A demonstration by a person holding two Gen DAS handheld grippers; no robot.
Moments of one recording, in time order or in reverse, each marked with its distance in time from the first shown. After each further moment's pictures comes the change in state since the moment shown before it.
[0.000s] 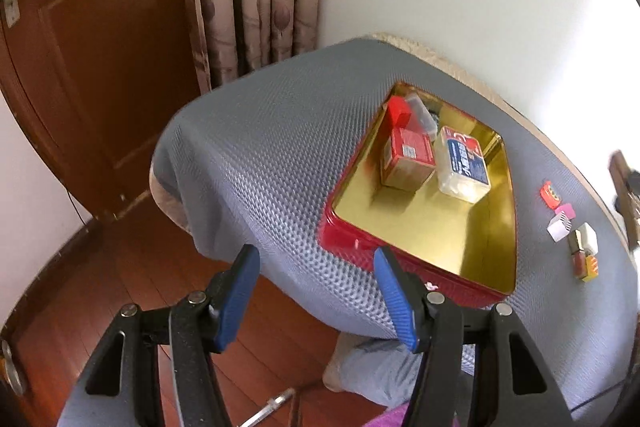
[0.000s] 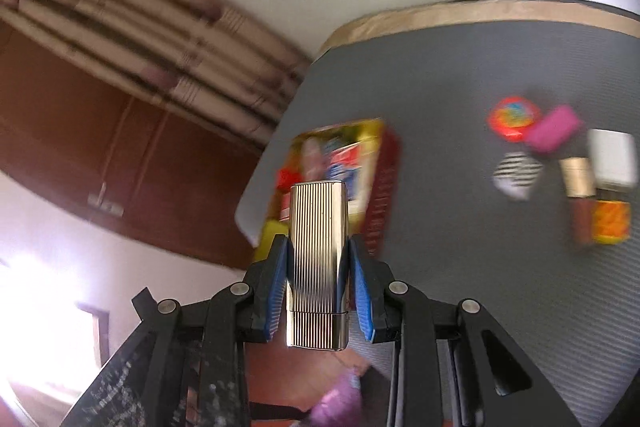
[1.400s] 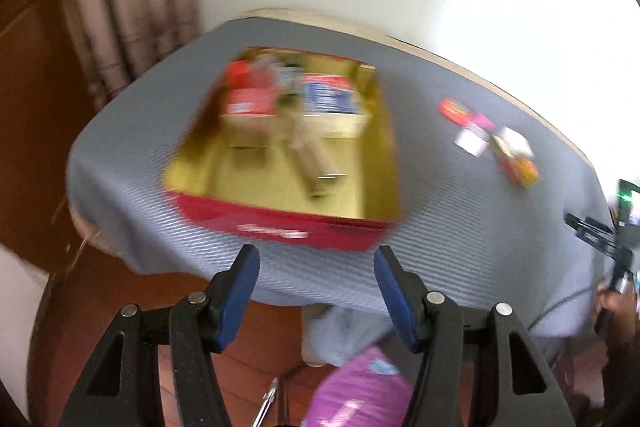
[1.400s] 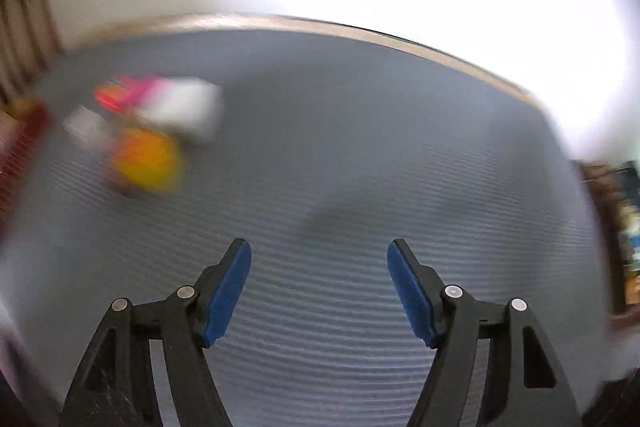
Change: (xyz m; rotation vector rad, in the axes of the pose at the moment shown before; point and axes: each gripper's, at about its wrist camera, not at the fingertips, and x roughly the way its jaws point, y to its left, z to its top) left arm -0.005 -0.084 -0.040 0.317 0.094 -0.265; right arm -0.093 -0.216 -0.102 -0.052 -0.214 -1.051
